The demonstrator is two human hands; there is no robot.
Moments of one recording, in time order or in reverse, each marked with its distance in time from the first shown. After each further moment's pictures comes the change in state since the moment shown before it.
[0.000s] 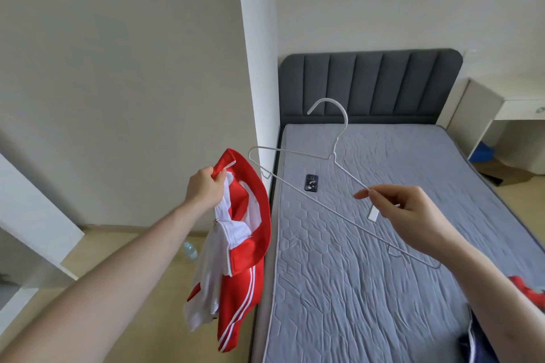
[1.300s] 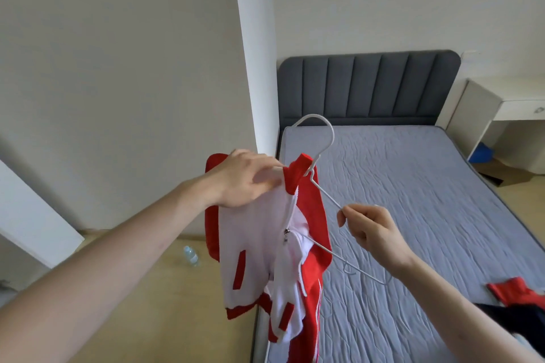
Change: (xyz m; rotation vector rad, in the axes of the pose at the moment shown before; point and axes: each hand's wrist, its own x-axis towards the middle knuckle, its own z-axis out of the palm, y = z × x) left_hand -0.044 0.104 -0.046 0.399 -0.376 0.883; right_hand 0.004 0.022 0.053 0.390 -0.101 0.073
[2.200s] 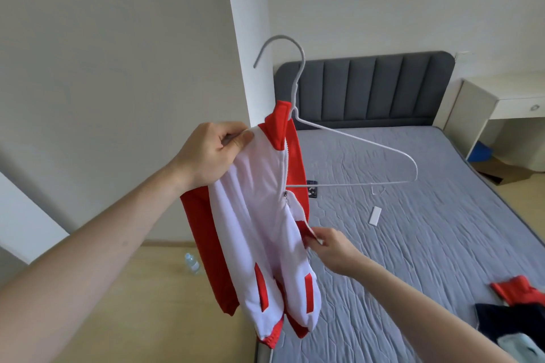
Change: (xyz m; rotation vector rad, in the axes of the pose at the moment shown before) left_hand -0.012 0.009 -0.061 -0.315 0.384 -0.102; right_hand 0.040 0.078 0.042 -0.543 -0.150 0.064
